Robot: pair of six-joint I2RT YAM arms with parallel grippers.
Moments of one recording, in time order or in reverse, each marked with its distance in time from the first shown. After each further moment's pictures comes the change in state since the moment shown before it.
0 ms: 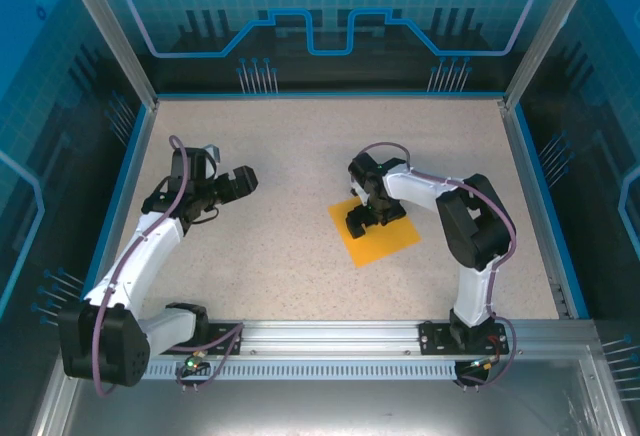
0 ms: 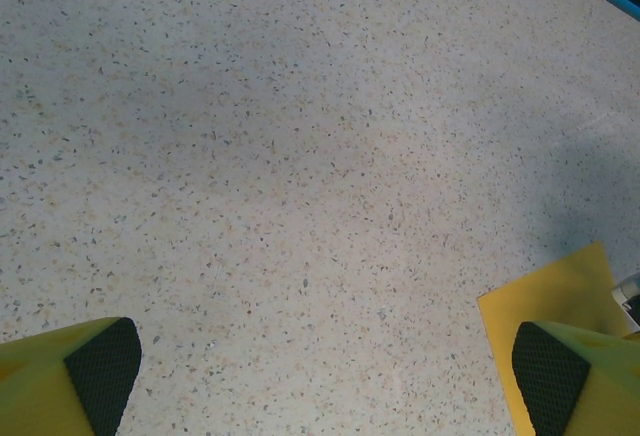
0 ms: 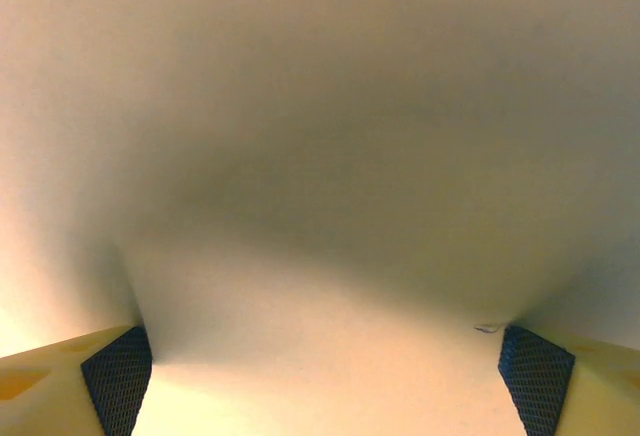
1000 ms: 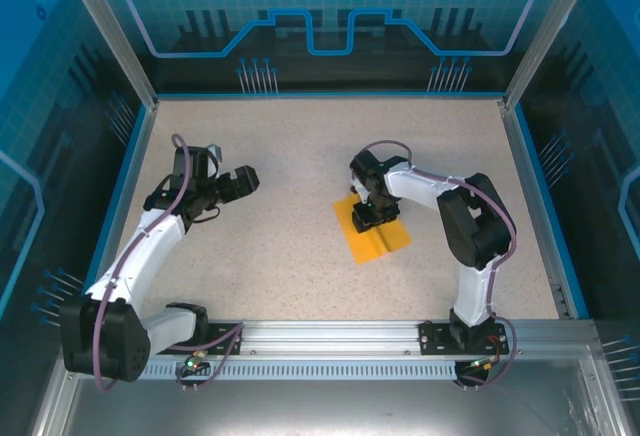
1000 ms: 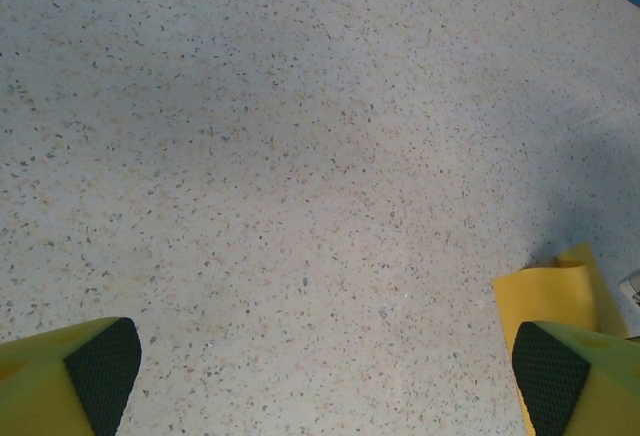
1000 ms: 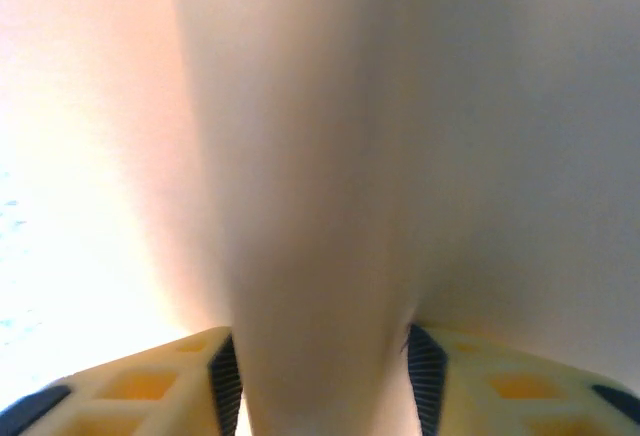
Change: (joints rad) left arm -0.007 0.025 0.010 -0.003 0.000 0.000; right arm -0.013 -0.013 0.000 0.024 -0.100 0.037
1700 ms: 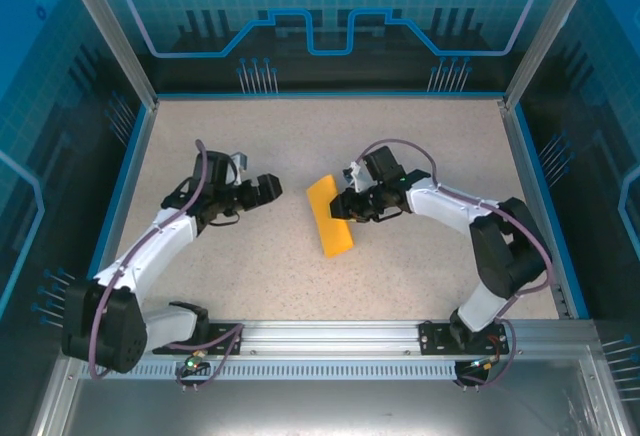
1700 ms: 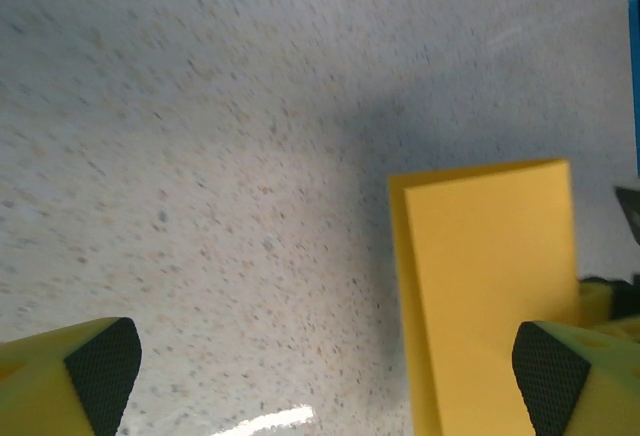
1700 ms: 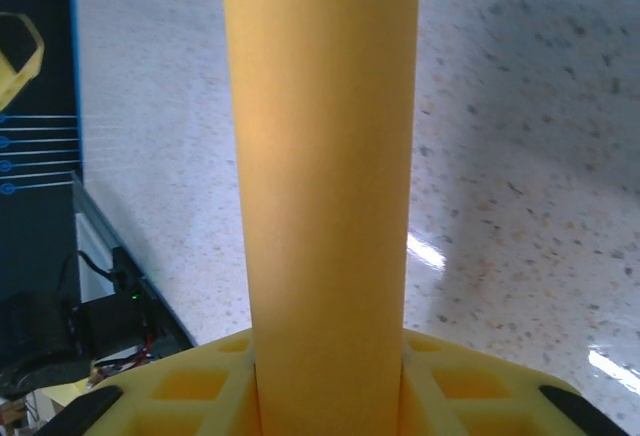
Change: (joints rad) left arm -0.133 0.064 -0.055 0.102 0.172 -0.109; right arm -0.010 -0.223 -0.213 0.448 -0.538 0.378
